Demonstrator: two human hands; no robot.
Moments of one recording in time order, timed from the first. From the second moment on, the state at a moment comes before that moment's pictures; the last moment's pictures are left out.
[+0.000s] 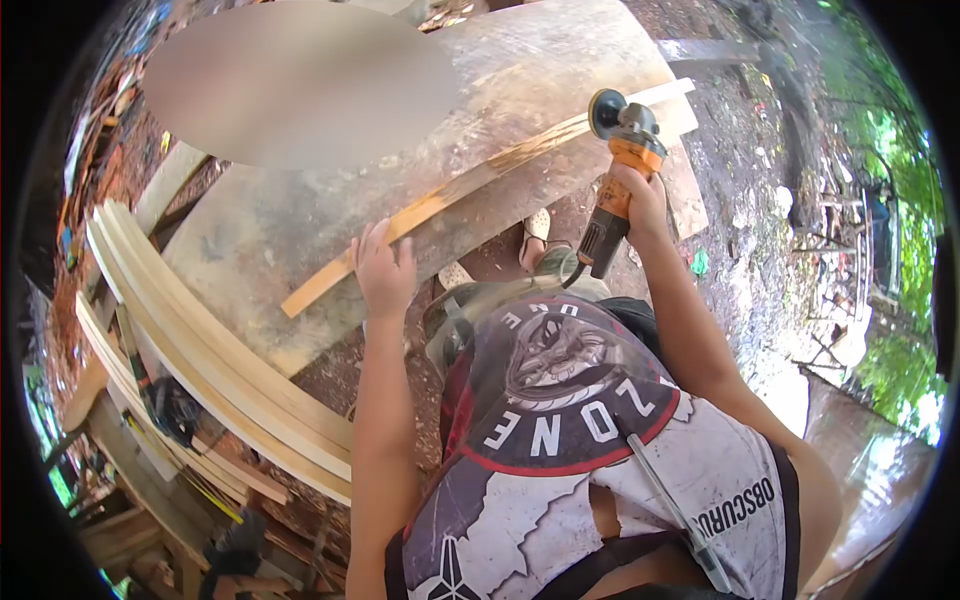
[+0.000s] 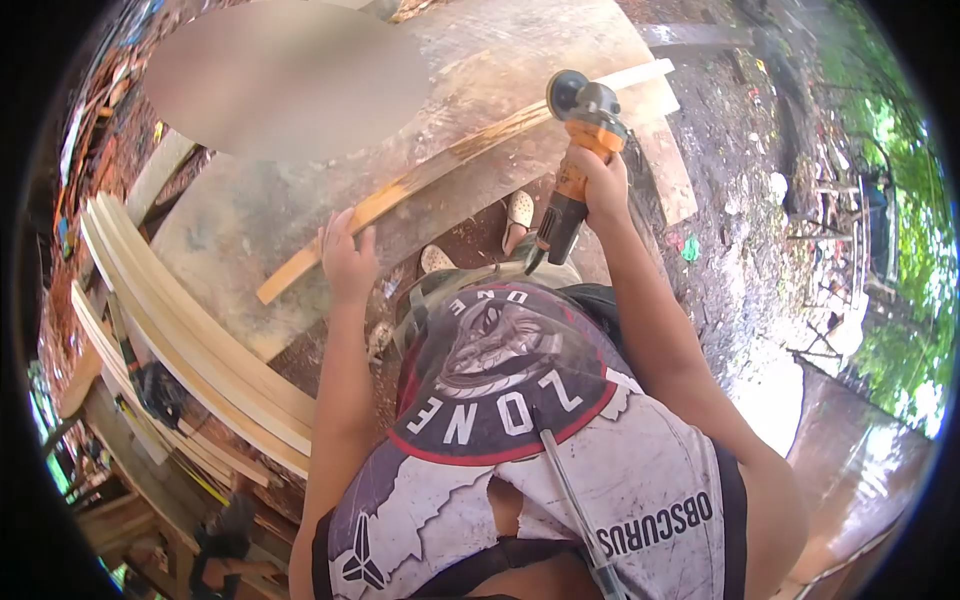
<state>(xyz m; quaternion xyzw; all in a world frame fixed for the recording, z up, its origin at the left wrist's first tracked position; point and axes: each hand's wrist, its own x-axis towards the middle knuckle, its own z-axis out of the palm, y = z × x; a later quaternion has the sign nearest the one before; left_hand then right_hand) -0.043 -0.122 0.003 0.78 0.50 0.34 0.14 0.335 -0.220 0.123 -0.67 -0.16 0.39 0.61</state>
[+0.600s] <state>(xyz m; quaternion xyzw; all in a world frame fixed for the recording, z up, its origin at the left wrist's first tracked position) -0.040 0.005 -0.005 0.79 0.51 -0.01 0.34 0.460 -0.242 0.141 -0.54 -0.07 0.45 0.71</state>
